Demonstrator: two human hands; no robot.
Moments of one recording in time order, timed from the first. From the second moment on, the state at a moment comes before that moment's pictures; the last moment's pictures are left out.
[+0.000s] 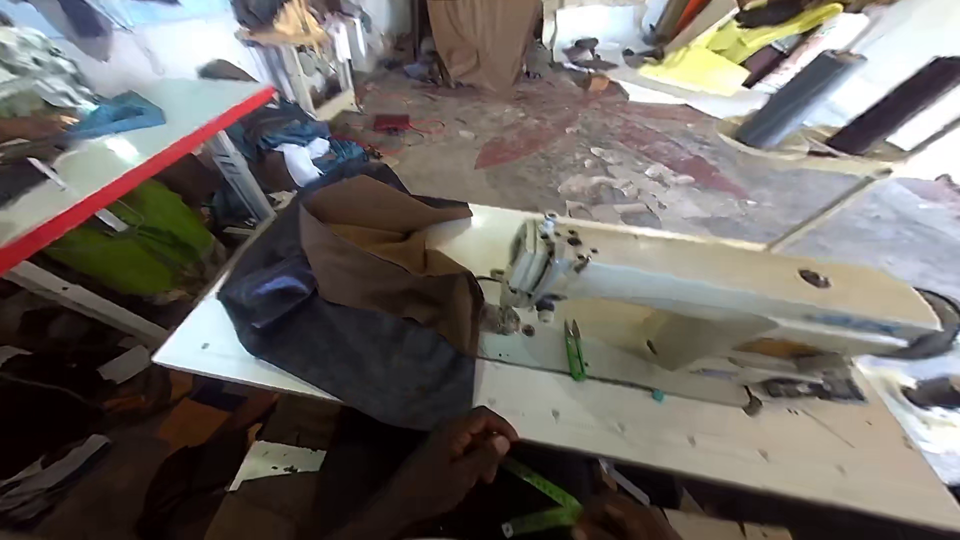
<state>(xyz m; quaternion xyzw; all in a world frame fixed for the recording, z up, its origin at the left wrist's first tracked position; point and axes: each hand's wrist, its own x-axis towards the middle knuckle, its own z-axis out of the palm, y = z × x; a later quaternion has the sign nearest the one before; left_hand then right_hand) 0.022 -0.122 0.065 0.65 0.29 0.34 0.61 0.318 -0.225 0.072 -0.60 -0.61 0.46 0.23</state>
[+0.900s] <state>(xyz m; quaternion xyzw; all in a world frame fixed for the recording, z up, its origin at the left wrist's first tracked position) -0.014 -0.099 0.075 0.77 0.26 0.25 0.52 0.205 -0.188 0.019 -0.51 -0.67 0.22 0.48</state>
